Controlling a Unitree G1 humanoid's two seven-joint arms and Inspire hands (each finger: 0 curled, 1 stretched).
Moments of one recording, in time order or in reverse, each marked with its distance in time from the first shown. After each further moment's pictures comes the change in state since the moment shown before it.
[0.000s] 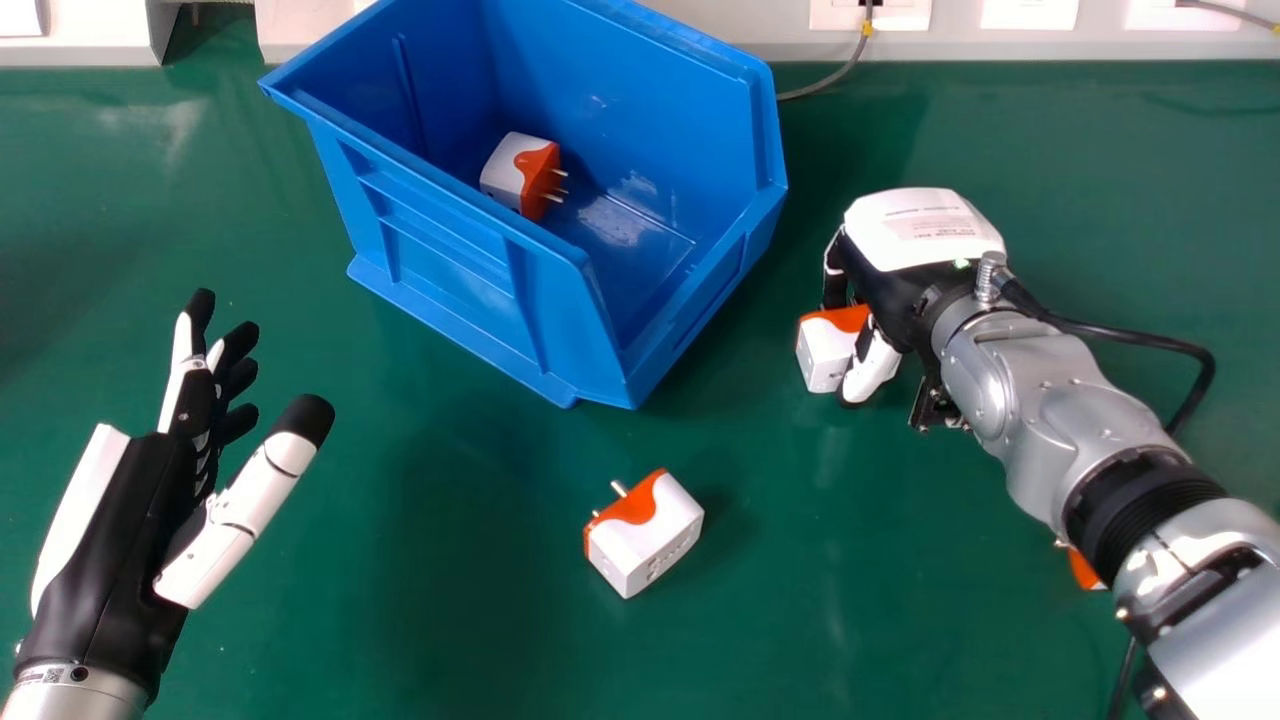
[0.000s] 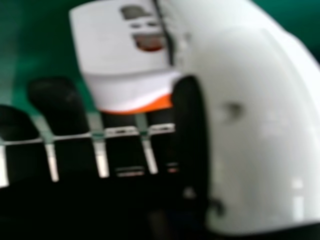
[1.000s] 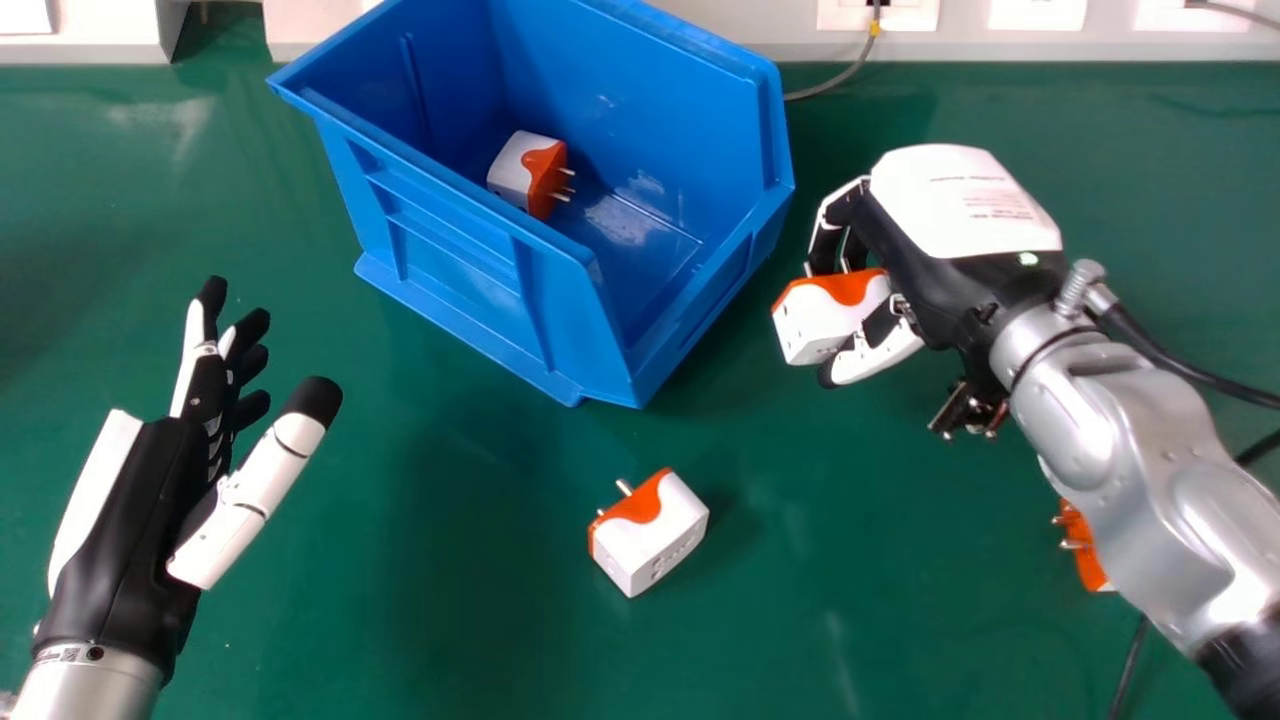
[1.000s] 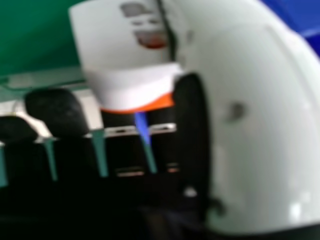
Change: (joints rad) left arm -0.045 -0.003 -0.018 0.037 -0.009 0.007 0.005; right arm 0.434 -0.249 -0.205 -0.950 0.052 0.026 0.166
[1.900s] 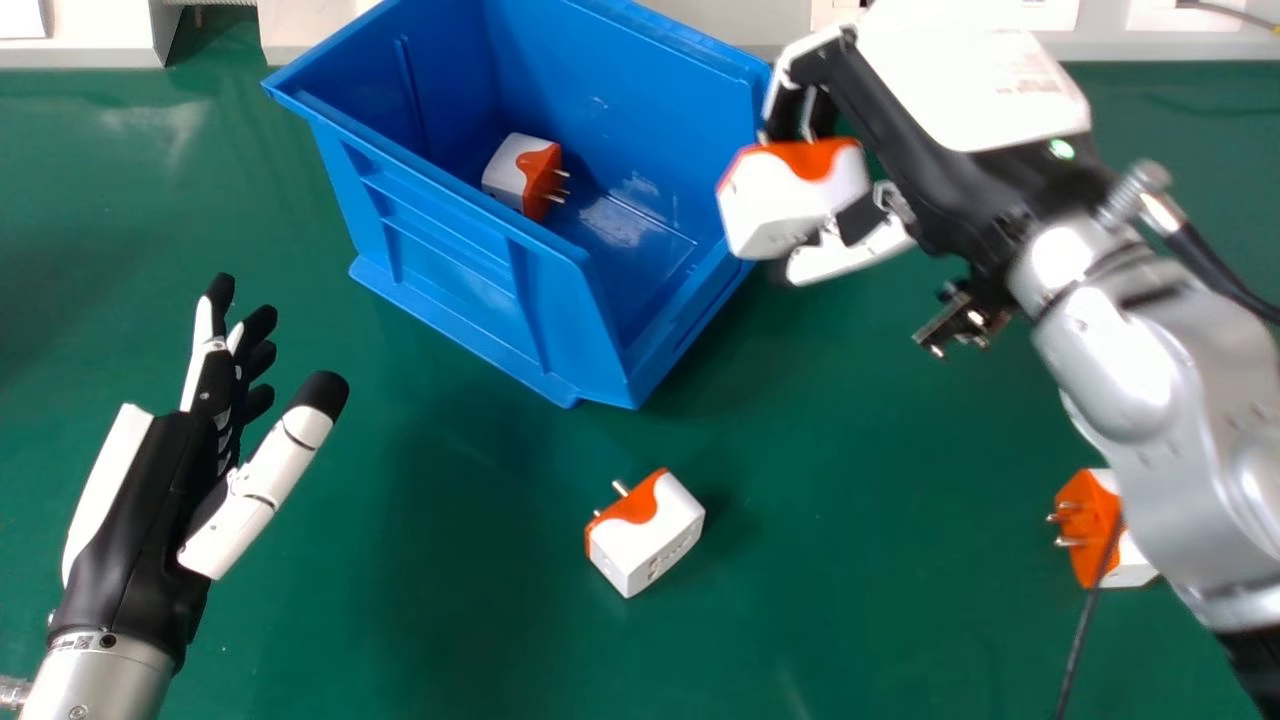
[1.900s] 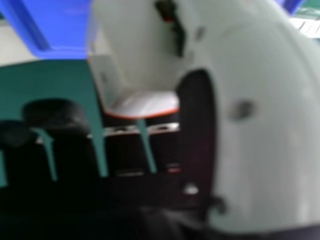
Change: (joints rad) left arm -0.039 0.000 -0.009 0.060 -0.001 -0.025 -0.003; right arm -0.142 0.093 -0.068 -0.117 -0.055 -0.049 0.048
